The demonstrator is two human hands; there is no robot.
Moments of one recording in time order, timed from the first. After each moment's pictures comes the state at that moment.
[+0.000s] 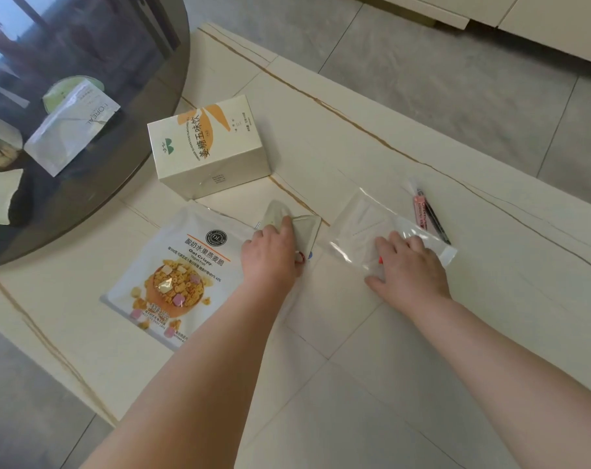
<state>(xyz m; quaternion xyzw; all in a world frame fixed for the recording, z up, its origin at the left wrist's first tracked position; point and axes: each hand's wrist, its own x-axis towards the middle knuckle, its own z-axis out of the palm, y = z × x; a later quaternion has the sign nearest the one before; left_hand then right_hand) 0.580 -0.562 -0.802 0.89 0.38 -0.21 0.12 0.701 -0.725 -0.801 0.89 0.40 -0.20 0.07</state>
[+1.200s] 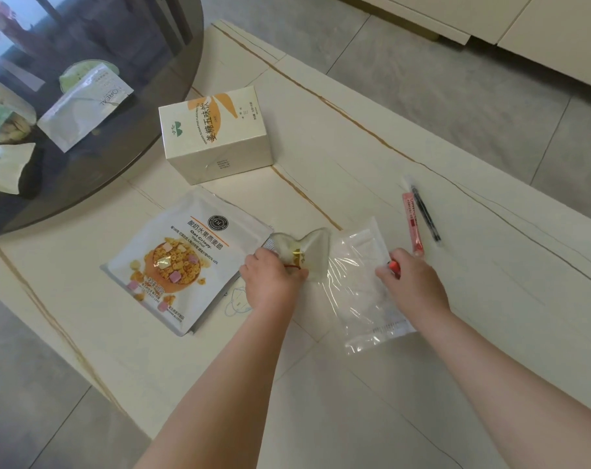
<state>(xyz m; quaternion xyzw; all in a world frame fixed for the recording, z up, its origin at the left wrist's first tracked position) 0.551 -0.617 -0.803 0.70 0.61 -0.08 0.35 0.683 -0.756 -0.787 0.92 0.22 -0.29 -0.15</state>
